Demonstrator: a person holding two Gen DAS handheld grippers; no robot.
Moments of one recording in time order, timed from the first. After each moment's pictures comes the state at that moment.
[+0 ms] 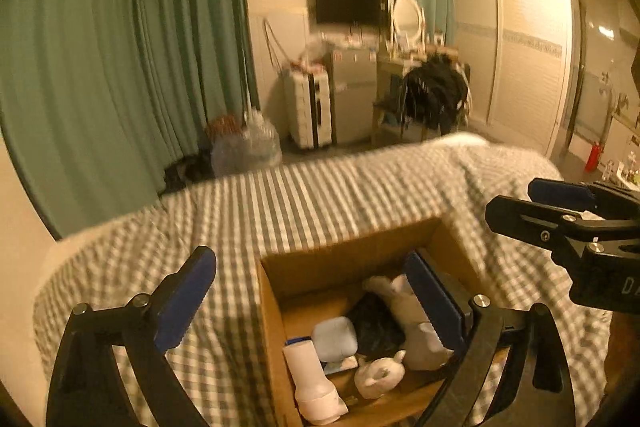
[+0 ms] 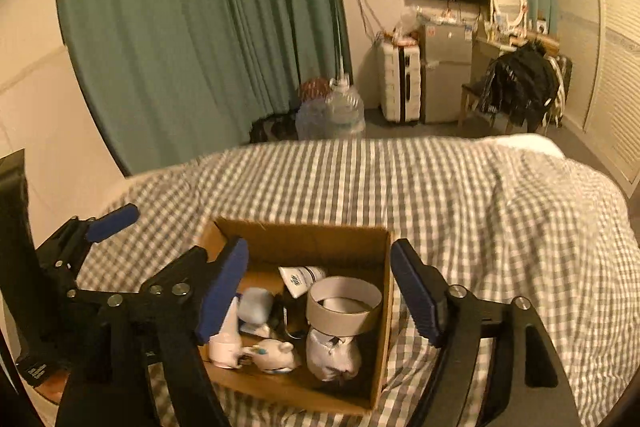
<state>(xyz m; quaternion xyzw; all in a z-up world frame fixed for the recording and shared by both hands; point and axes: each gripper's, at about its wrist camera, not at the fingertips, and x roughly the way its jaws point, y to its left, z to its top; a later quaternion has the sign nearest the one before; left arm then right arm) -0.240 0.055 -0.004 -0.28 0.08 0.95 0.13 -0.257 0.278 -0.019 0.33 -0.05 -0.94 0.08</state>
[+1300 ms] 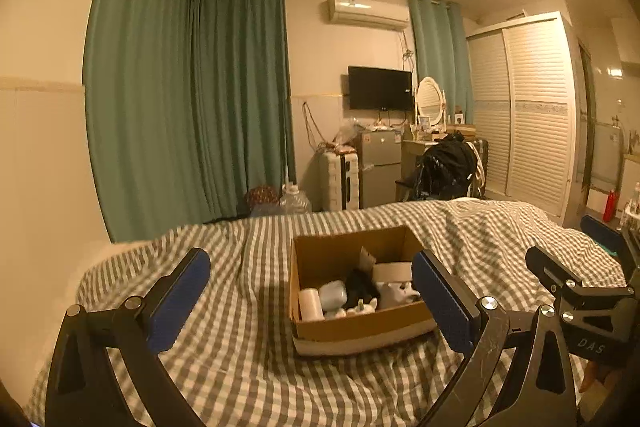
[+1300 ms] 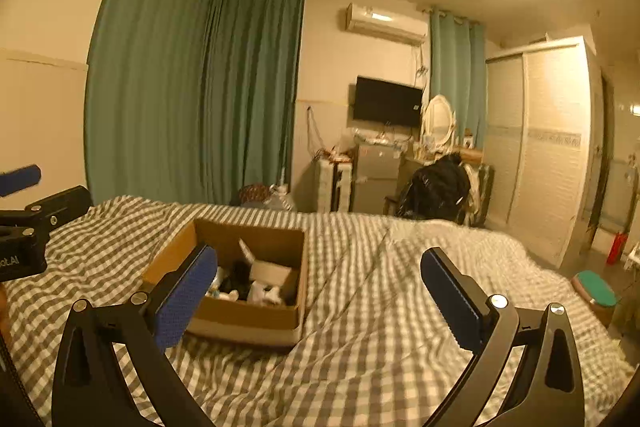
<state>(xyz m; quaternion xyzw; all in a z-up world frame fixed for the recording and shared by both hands) -0.032 0.020 -0.008 -0.13 0.04 0.99 0.07 -0.031 0.286 -0.052 0.11 0.03 -0.99 -0.03</state>
